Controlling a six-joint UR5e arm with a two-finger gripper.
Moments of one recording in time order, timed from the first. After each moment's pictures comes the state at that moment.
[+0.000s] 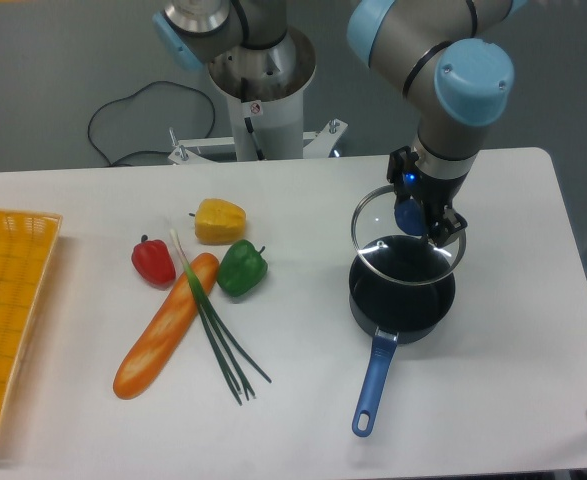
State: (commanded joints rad) arm 2.71 -1.82 -1.53 -1.39 1.54 1.73
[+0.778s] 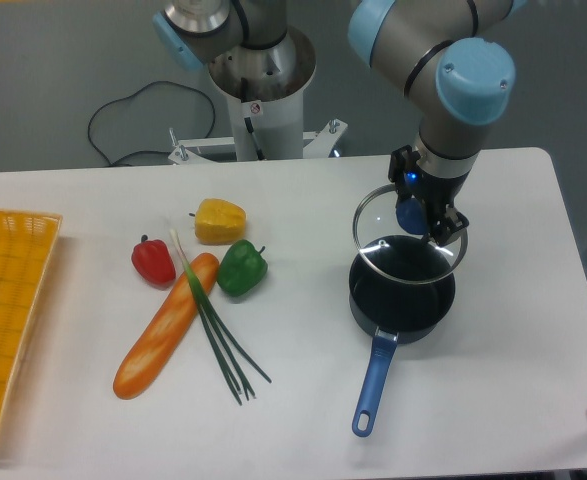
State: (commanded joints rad) arm 2.72 -1.82 -1.53 -1.39 1.55 1.74
